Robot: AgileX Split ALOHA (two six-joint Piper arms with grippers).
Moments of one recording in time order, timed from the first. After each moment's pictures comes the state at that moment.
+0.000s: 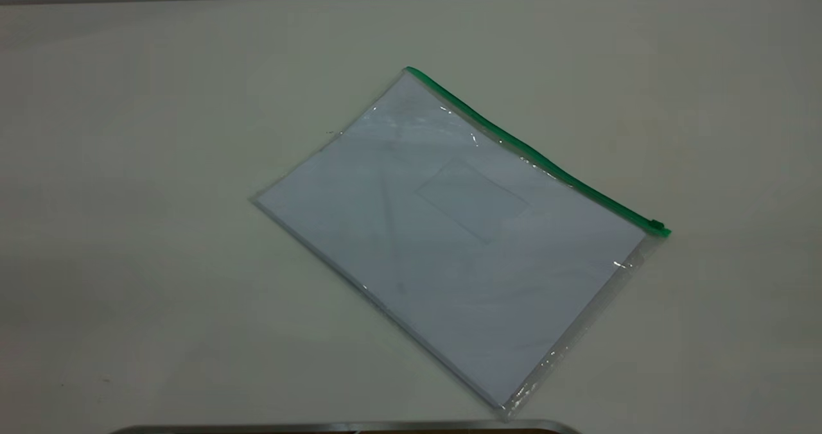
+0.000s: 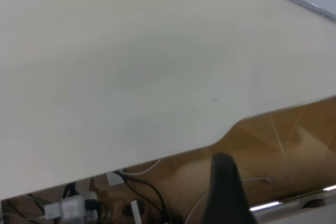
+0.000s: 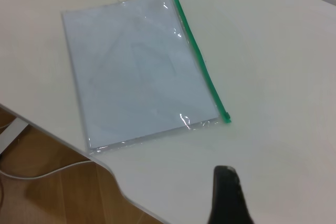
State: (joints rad) left arm -0.24 0.22 -0.49 0.01 1.13 0.00; right arm 0.34 -0.02 -0.48 0.11 1.14 -0.21
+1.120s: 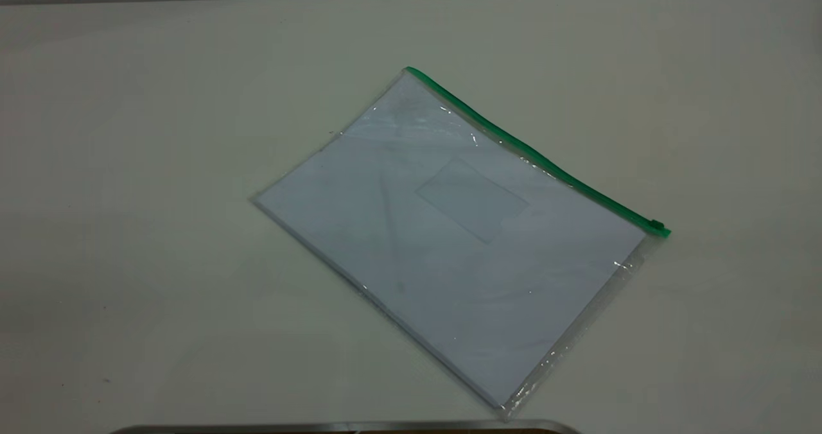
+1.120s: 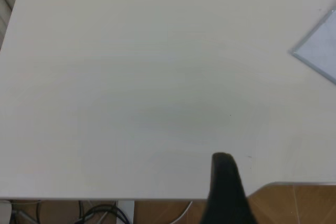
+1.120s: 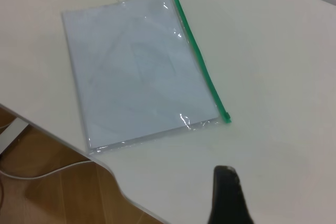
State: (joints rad) left arm 0.02 -0.02 -0.49 -0.01 1.13 0.01; right arm 0.34 -0.02 -0.48 0.11 1.14 -0.21
